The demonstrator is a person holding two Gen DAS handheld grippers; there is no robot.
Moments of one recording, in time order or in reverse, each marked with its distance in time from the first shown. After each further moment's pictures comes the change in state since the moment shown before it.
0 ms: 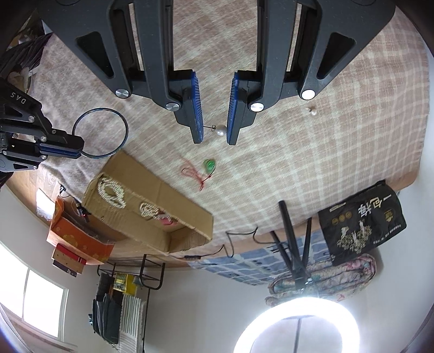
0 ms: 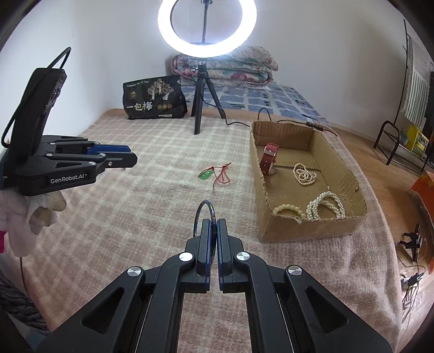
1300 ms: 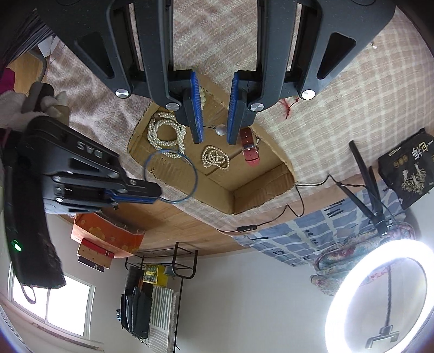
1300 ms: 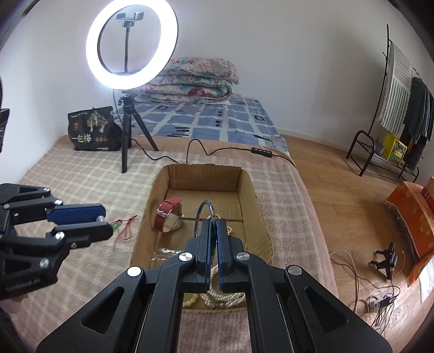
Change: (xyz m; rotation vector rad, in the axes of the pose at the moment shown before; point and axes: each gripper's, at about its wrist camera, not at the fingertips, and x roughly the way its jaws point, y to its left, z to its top) left arm 0.052 -0.113 0.094 0.064 -0.056 -0.128; right arm 0.028 -0.131 0.083 0.007 -0.035 -0.148
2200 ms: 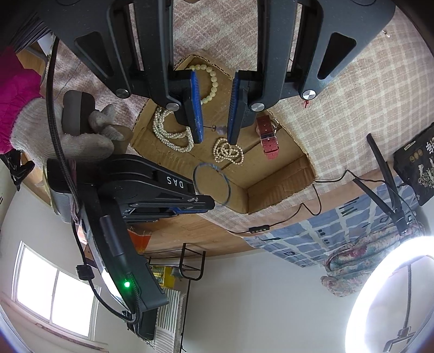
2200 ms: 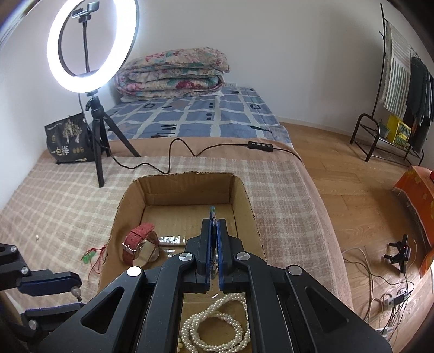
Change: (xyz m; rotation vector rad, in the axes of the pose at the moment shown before) left arm 0.027 -0.012 0.007 0.010 0.003 -0.041; right arm 0.065 -0.025 0.020 0.088 0.041 0.019
